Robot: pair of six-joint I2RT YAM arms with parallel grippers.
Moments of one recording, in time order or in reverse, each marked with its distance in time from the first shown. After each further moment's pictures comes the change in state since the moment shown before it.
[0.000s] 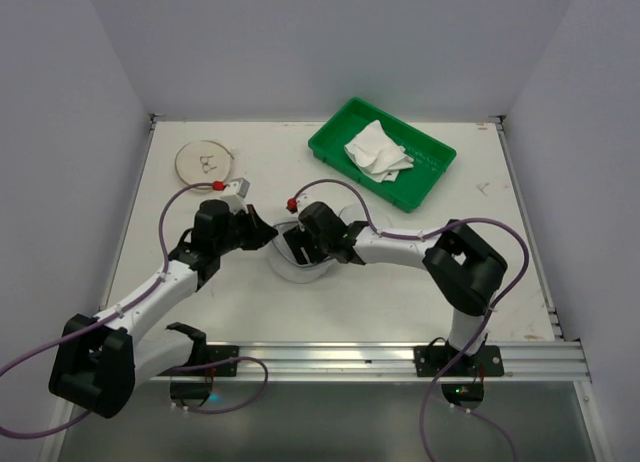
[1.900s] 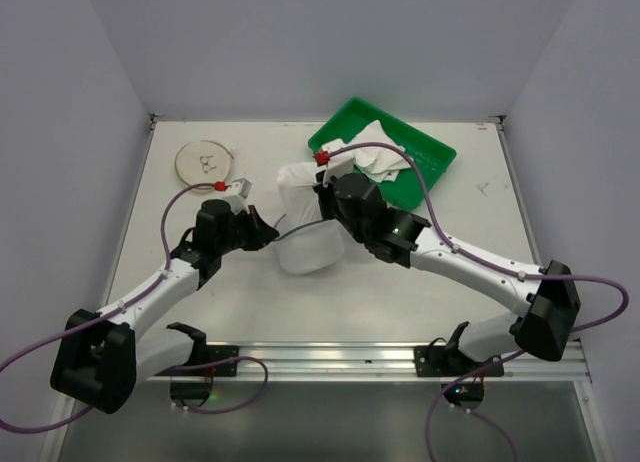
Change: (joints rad) left arm 0.000 0.029 0.000 0.004 0.011 0.000; right arm 0.041 -0.424 0.081 0.010 0.358 -0.111
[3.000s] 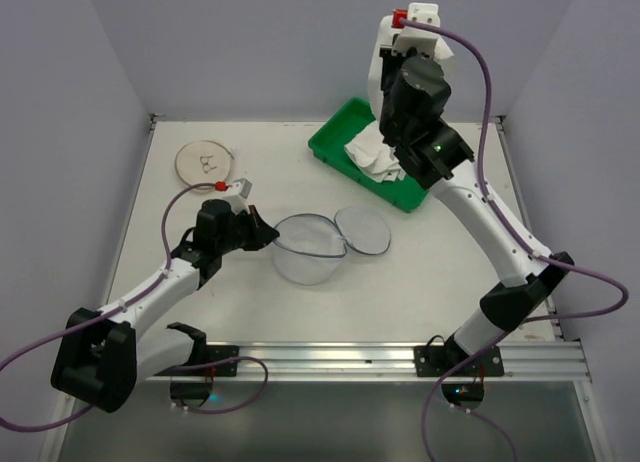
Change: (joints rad) left arm 0.000 0.006 0.000 0.005 0.006 0.000; right arm -0.290 0.201 0.752 -0.014 0.402 -0.335
